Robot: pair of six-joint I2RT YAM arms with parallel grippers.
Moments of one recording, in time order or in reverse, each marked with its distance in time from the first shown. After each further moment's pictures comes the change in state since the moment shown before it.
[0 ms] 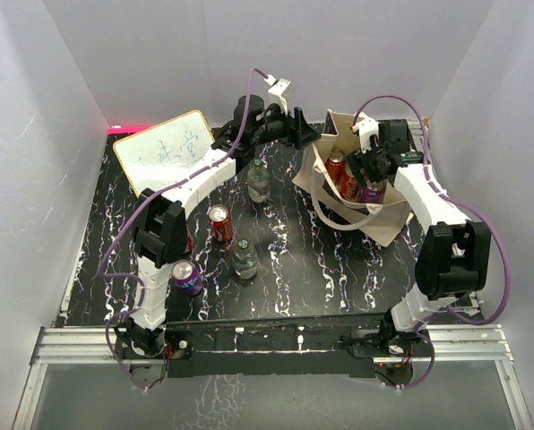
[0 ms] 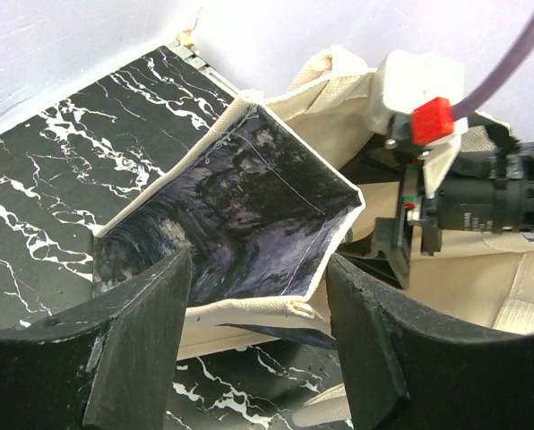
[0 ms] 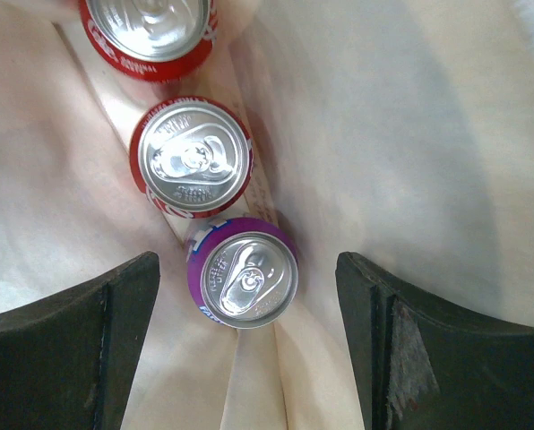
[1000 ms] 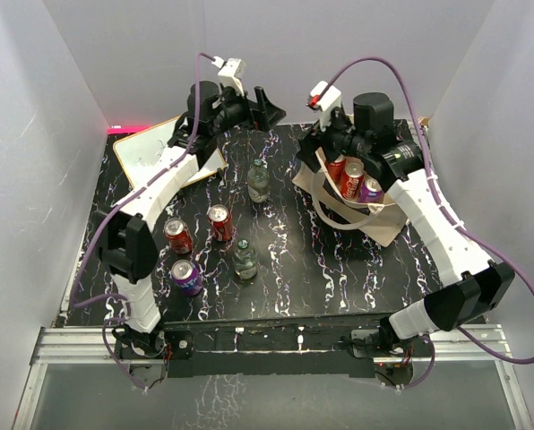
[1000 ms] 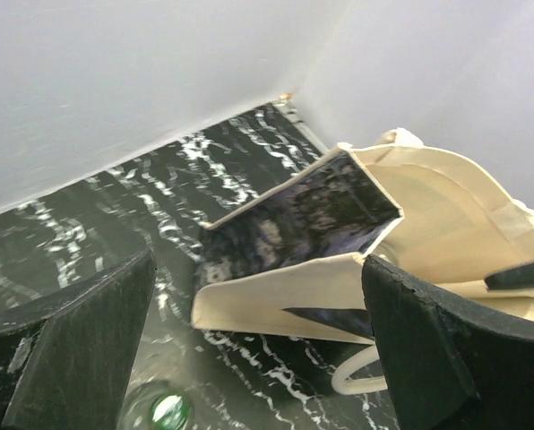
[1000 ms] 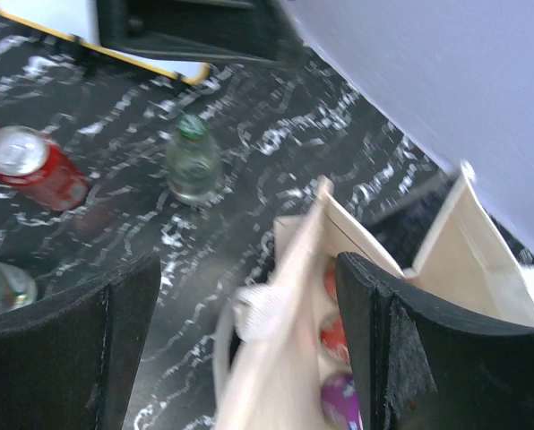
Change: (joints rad) left arm 0.151 -0.290 -0.172 -0.084 -0.128 0.000; right arm 0.367 -0.153 0.309 -0.072 -0.326 0.111
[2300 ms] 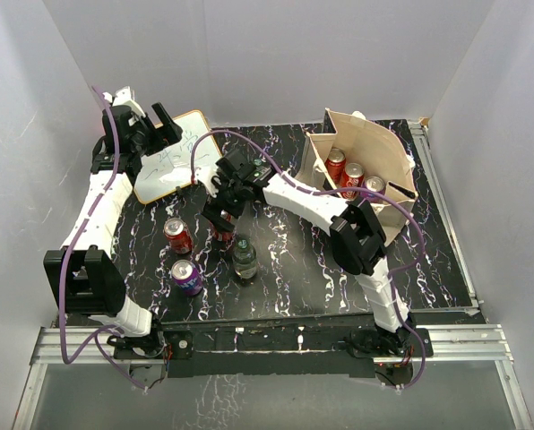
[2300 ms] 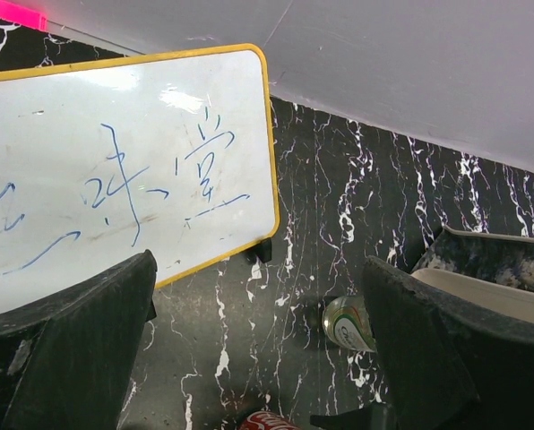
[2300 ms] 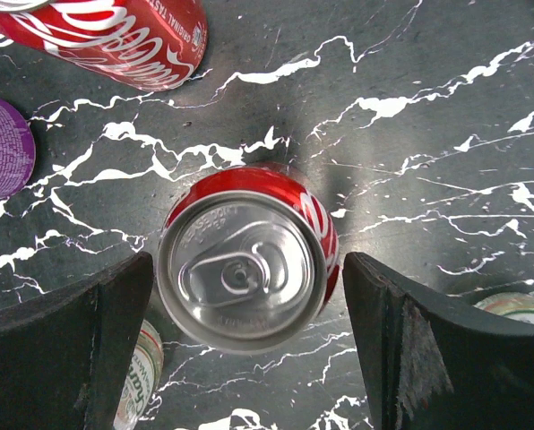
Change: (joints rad) left arm 0.418 -0.307 -0.342 -0.264 -0.253 -0.066; right arm 0.414 0.734 0.299 -0.087 -0.010 -0.031
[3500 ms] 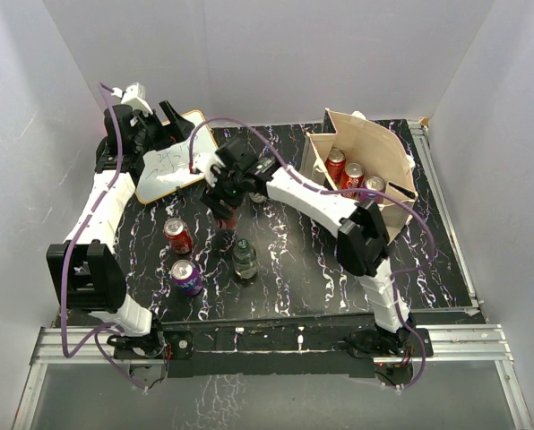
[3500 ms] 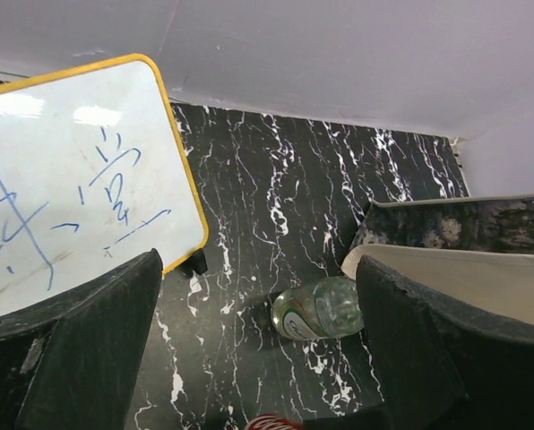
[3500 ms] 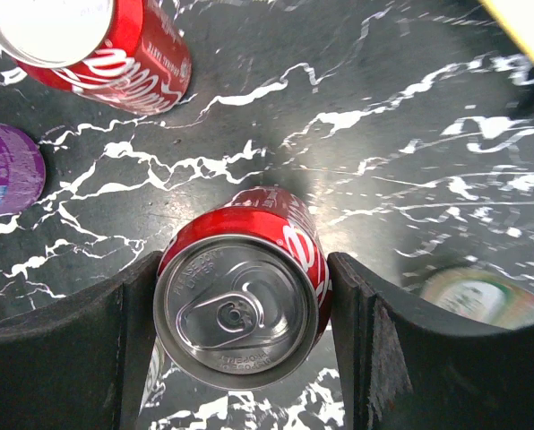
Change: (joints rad) left arm 0.000 0.016 -0.024 0.142 0.205 -0.012; right arm 0.004 -0.012 0.088 -0.051 0.058 0.024
